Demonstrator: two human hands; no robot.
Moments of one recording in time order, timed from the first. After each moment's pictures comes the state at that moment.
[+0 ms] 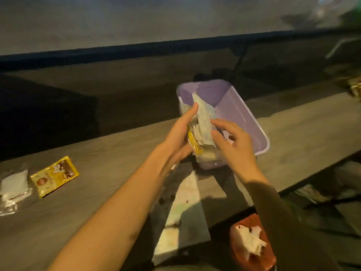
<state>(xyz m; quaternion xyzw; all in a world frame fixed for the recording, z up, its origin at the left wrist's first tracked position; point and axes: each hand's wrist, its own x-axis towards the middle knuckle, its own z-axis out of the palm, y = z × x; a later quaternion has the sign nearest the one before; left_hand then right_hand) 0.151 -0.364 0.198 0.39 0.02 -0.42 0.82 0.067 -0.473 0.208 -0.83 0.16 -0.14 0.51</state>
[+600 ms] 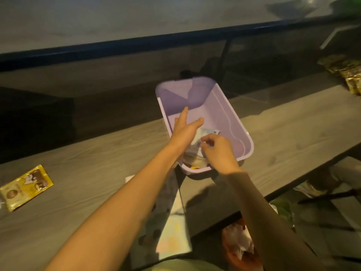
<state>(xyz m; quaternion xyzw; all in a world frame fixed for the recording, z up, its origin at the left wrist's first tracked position) 0.161 -0.437 0.176 0.71 -0.01 -0.27 0.65 0.095 -0.523 0.160 -0.87 0.28 0.01 0.40</state>
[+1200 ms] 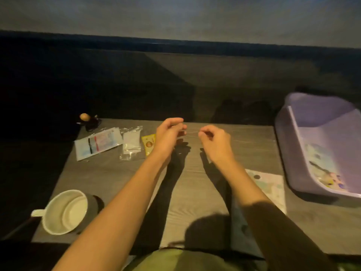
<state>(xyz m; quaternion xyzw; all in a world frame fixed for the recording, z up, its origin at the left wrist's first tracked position) 0.148 -0.102 0.163 0.65 0.20 -0.06 0.73 0.154 -0.233 0.147 -0.89 0.03 0.02 0.45</state>
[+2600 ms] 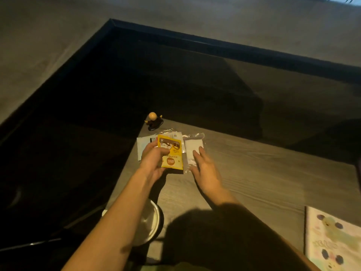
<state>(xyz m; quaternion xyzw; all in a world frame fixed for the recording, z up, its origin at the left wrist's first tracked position) 0.132 0.119 0.095 0.45 0.42 -0.05 0.78 0.155 -0.039 0.052 -0.95 -0.14 0.16 0.23</state>
